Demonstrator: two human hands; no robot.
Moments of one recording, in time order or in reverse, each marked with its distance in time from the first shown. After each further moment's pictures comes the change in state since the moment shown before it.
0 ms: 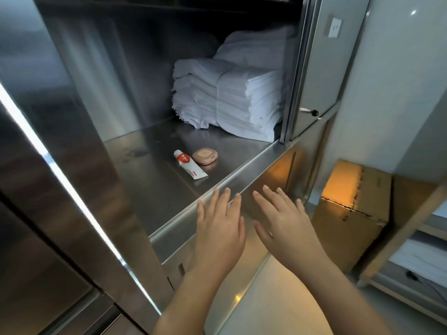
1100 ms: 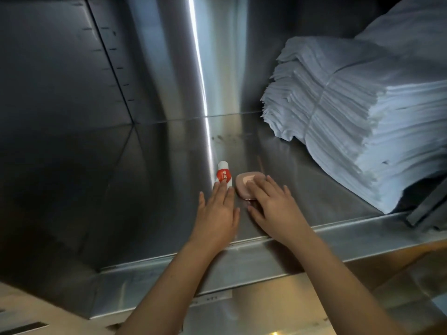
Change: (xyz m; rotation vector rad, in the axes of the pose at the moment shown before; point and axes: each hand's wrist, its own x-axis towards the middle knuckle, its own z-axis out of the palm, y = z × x) left_hand 0.172 -0.096 0.089 0.237 -0.102 -0.659; right_hand 0.301 0.033 0.108 0.233 -0.133 -0.713
